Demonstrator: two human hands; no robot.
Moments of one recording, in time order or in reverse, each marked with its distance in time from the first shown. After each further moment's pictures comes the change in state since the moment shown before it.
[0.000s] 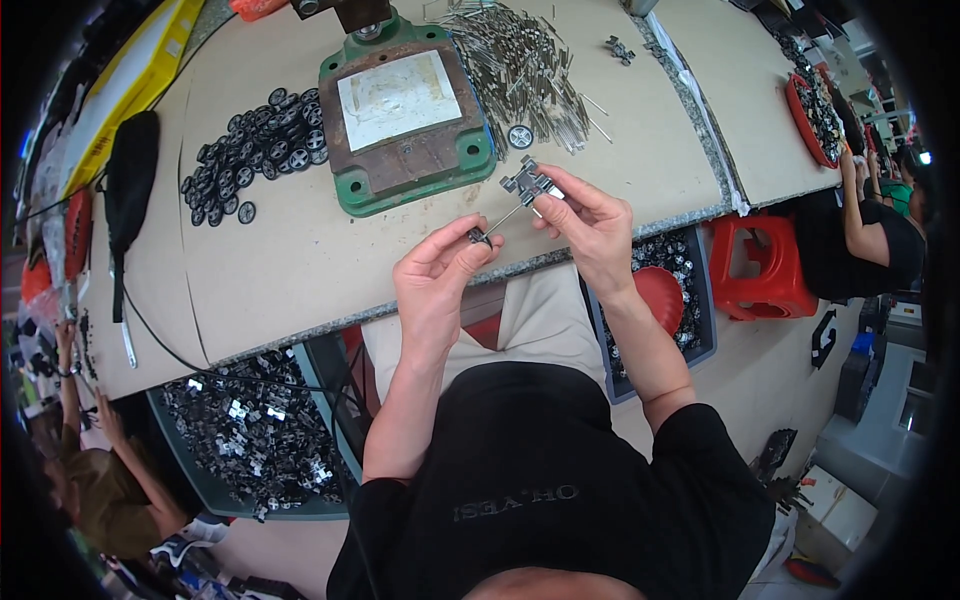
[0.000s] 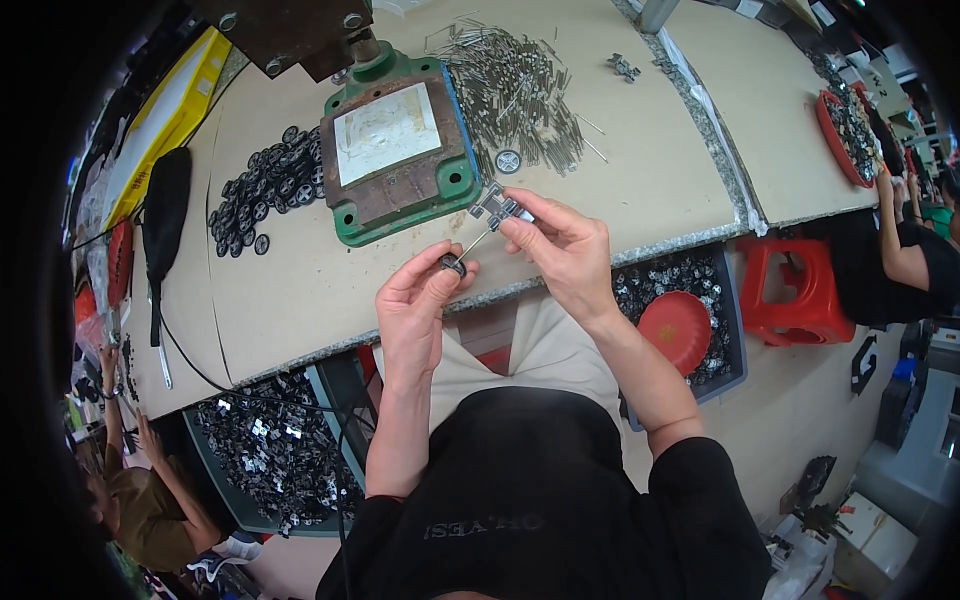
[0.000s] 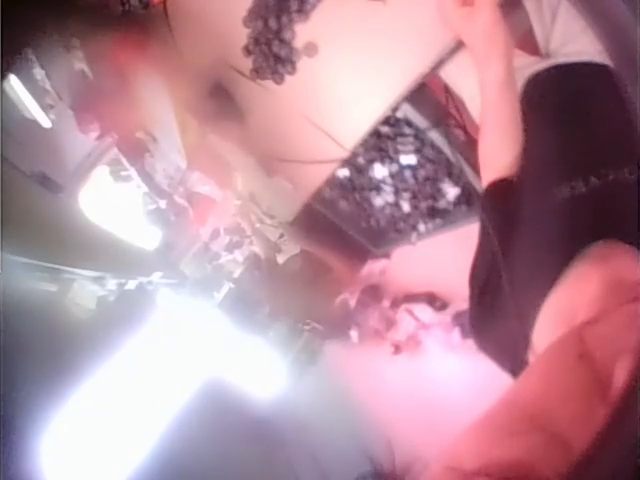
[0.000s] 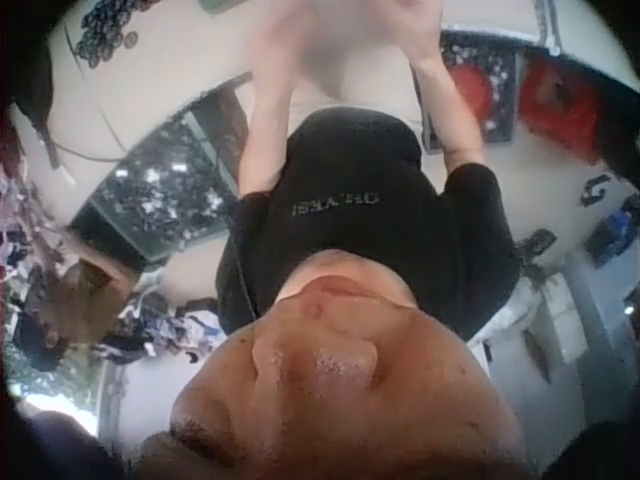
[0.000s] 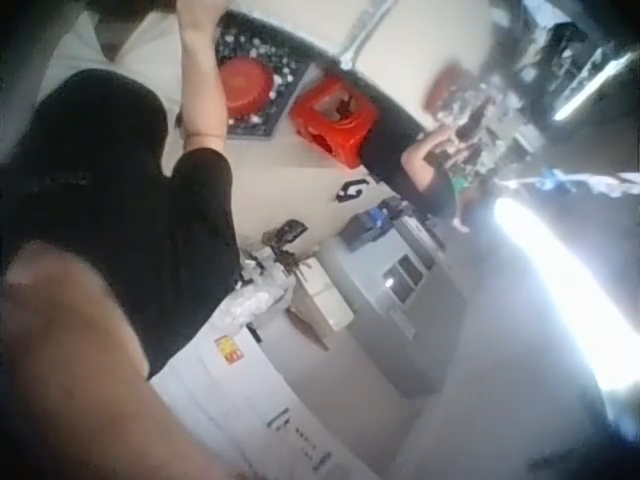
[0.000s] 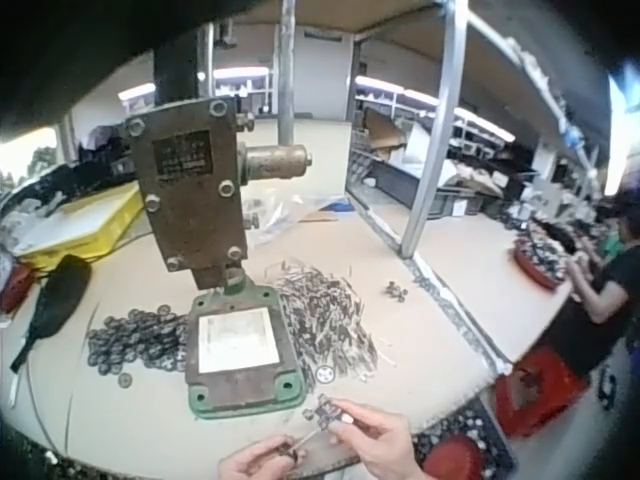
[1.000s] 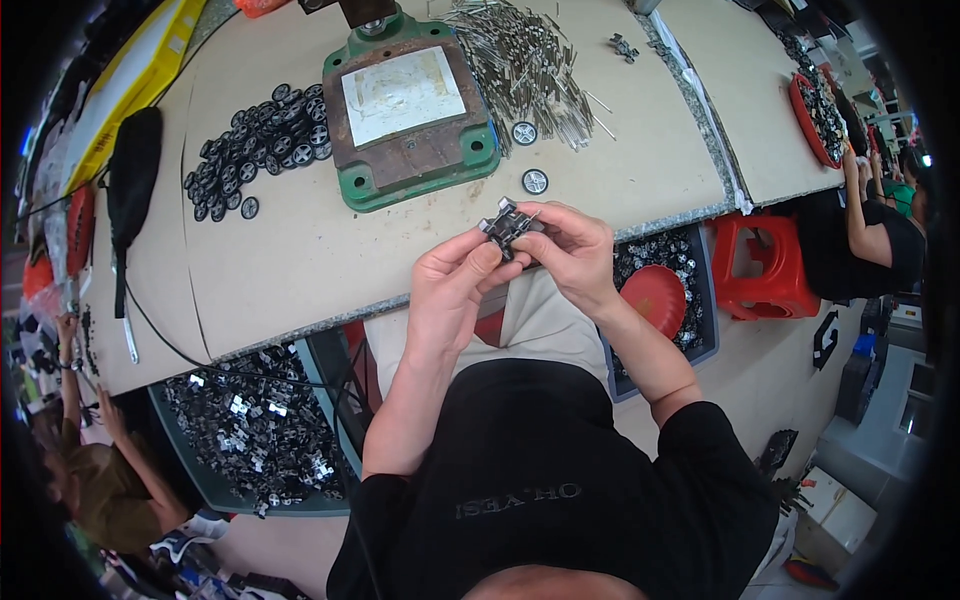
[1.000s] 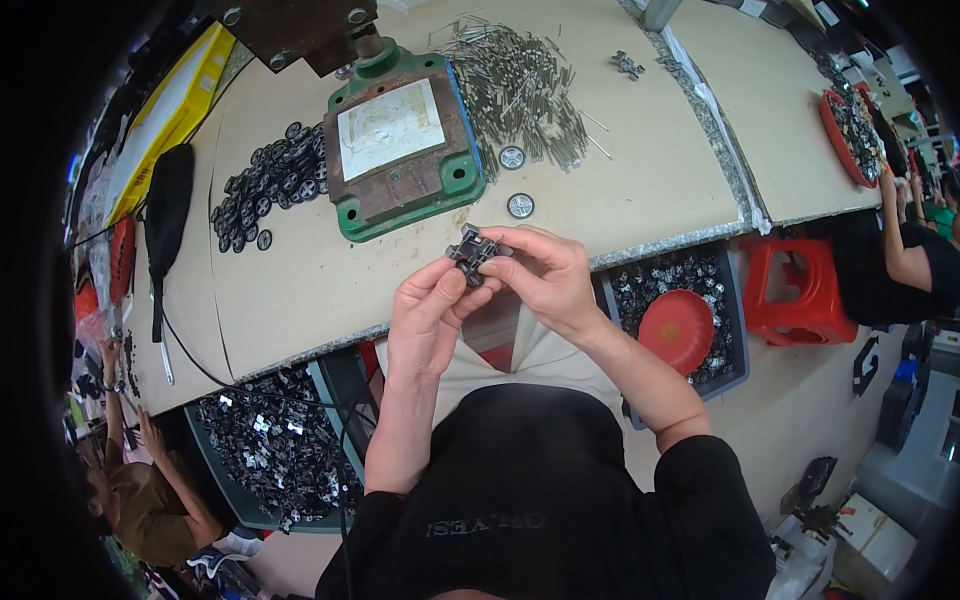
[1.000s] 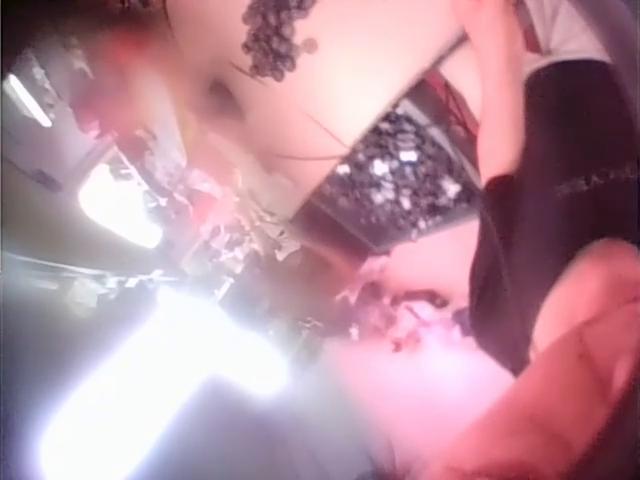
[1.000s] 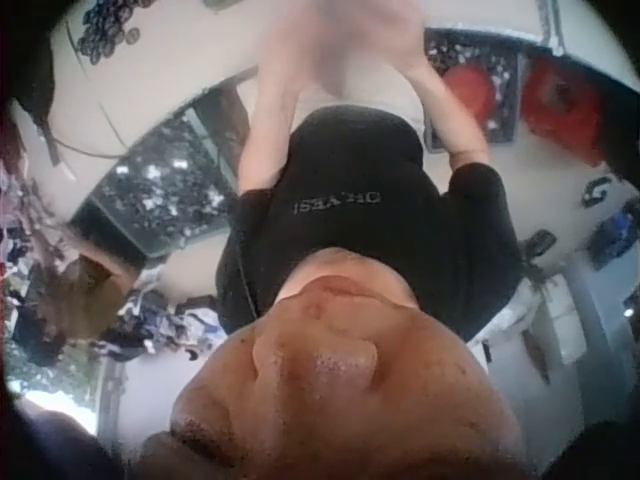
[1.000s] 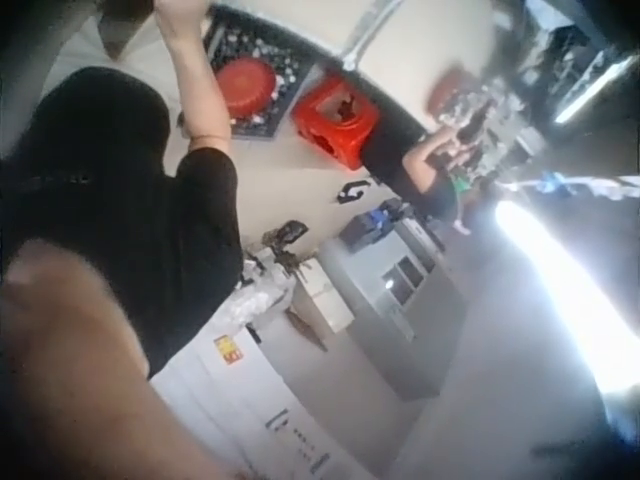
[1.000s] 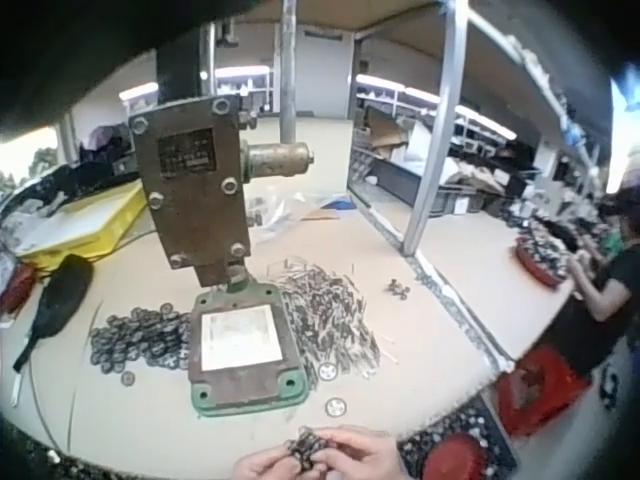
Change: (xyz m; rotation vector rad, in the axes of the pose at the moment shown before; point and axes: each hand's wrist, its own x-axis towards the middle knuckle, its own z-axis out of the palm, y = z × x) left_hand -0.001 0.004 0.001 -0.277 -0.115 -0.269; right_hand -0.015 0.017 0.009 0.020 -0.162 -0.156
